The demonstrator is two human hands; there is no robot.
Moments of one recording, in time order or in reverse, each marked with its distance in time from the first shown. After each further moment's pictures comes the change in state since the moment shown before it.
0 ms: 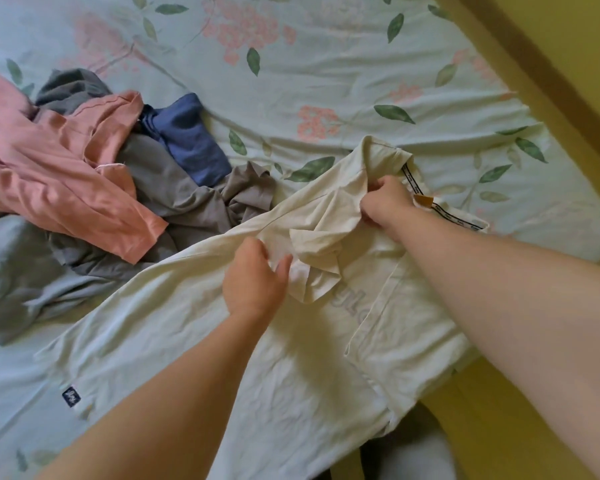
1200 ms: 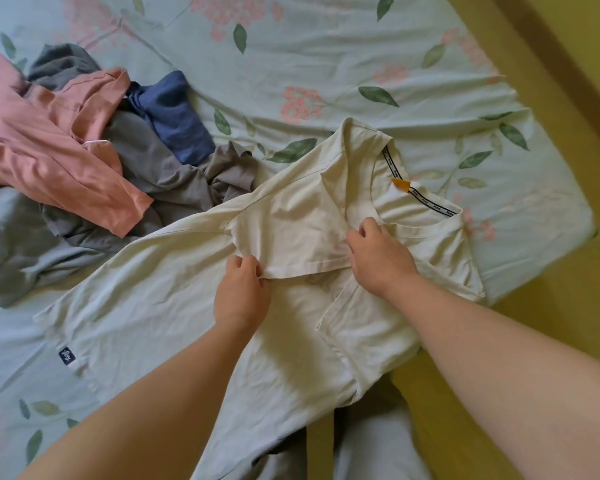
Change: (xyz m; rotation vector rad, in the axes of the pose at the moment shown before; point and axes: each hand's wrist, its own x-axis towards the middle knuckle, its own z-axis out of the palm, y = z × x) left_hand -0.058 -0.014 0.014 0.119 -0.154 0.046; right_hand -0.074 0.101 -0.021 -0.903 -0.102 -0.643
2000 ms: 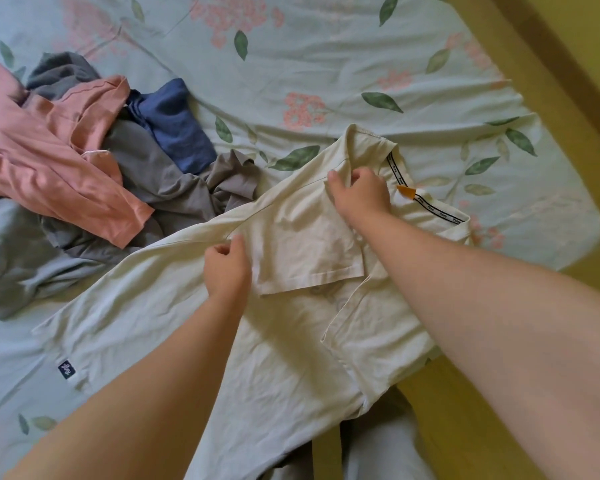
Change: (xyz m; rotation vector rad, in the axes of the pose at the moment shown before) left_hand 0.057 0.014 -0.019 -0.718 0.205 -0.610; right_hand 0.103 -0.026 -0.048 0.760 0.180 0.505
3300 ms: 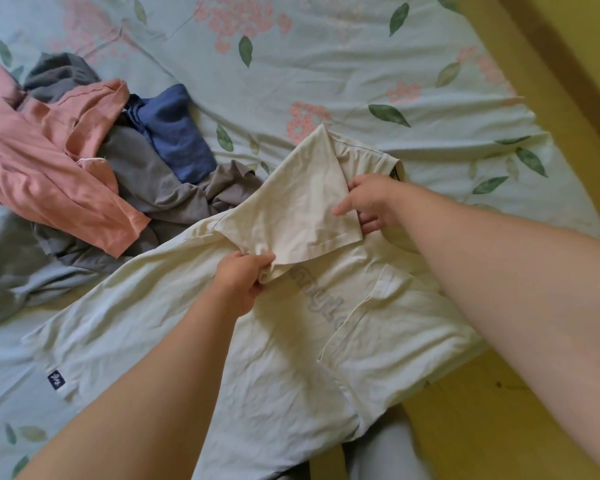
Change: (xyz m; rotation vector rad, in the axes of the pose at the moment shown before) left_hand 0.012 0.021 0.019 -0.309 -0.454 -0.323; right_hand 0.044 -0.016 -0.036 0.109 -0.600 0.232
